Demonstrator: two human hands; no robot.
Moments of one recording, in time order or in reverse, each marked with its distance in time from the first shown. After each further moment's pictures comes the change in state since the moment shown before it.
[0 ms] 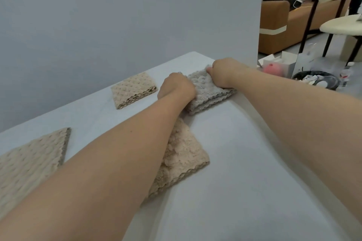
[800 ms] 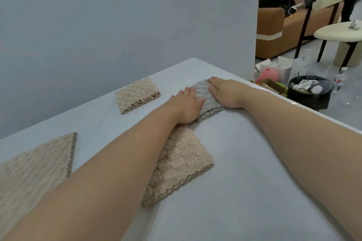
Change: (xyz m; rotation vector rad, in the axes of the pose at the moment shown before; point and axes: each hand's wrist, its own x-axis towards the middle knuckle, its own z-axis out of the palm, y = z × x) left_hand -0.009 -0.028 0.005 0.272 -0.333 0.469; right_hand -0.032 -0.002 0.023 0.512 -0.049 0.021
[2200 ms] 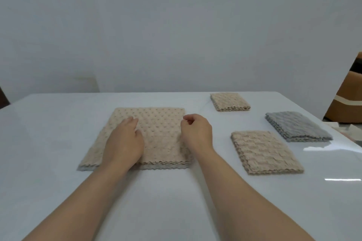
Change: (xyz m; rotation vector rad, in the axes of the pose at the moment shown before) left_hand -0.380 -0.231 0.056 -0.505 0.738 -0.730; right_hand -0.130 -0.381 0.092 0.825 0.182 -0.034
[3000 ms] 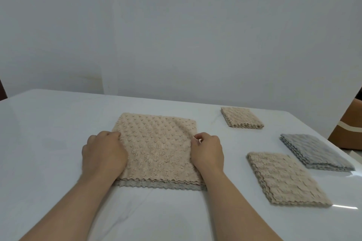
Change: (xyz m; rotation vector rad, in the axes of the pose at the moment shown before) left_hand 0.033 -0.077 -0.003 0.266 0.098 -0.177; right_hand 0.025 0.032 0.043 -0.380 0.085 -0.026
